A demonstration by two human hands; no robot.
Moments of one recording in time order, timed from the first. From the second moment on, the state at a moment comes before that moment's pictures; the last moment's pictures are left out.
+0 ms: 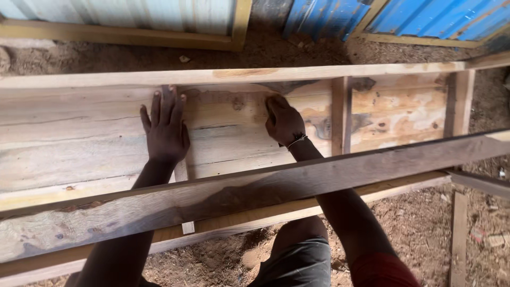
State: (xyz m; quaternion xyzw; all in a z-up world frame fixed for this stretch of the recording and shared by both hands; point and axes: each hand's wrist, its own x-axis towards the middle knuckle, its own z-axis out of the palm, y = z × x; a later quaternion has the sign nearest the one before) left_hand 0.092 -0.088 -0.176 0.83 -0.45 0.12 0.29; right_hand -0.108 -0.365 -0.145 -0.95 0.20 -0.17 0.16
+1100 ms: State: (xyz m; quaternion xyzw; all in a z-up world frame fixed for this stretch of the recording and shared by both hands) left_hand 0.084 -0.098 -0.204 0.83 -0.39 0.17 0.37; right_hand -0.110 -0.375 -0.141 -0.95 0.24 -0.15 0.13
